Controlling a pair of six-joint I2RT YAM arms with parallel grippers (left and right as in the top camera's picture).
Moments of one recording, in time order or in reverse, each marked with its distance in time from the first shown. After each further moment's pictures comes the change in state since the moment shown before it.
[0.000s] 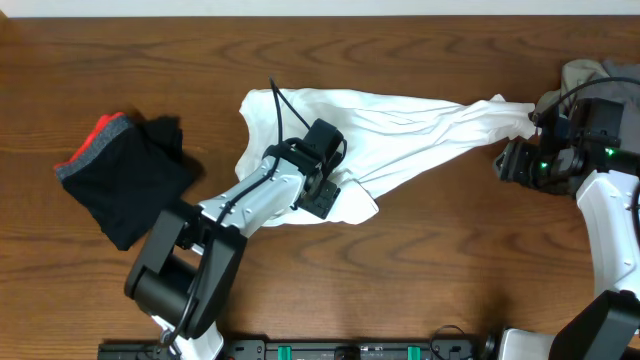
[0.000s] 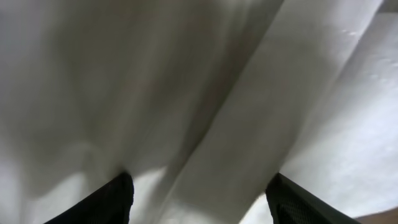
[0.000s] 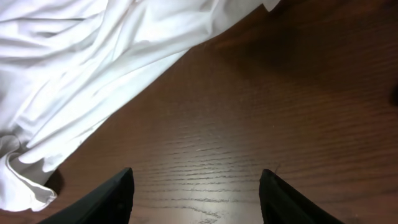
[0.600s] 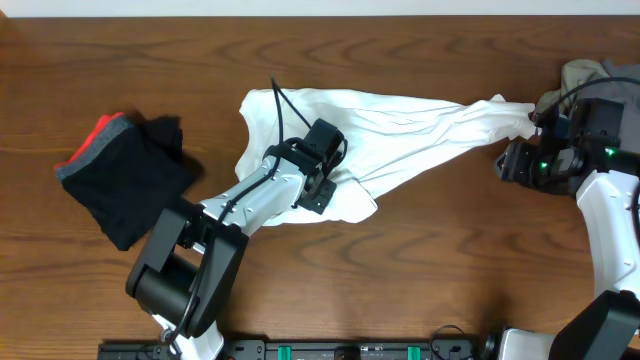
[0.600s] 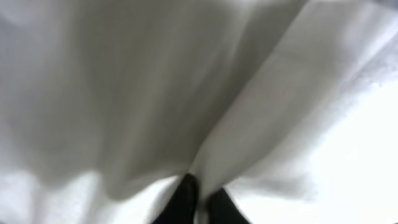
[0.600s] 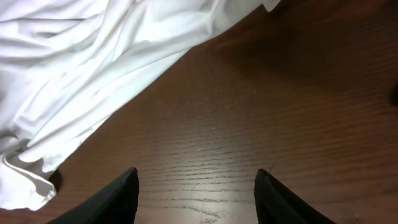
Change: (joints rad) left arm 0.000 0.005 0.000 0.021 -0.027 0.010; right arm 0.000 0.000 0.000 0.000 0.000 0.000
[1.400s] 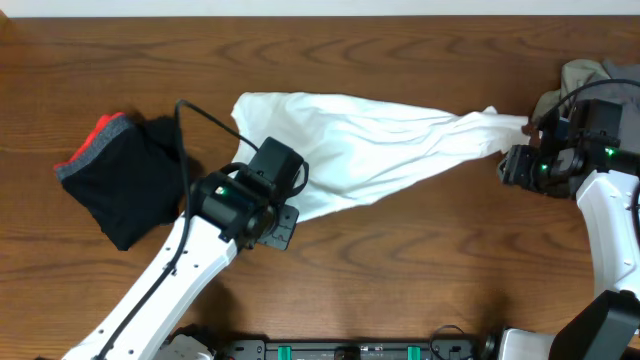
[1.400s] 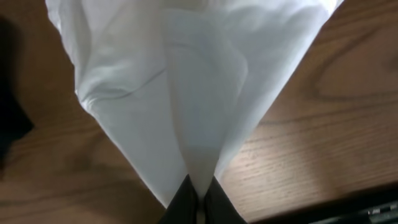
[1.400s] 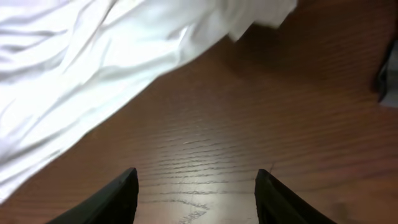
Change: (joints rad) left arm 0.000 -0.566 0.002 -0.562 -0.006 -0.167; right arm 0.000 0.000 0.000 -0.024 0.054 0.000
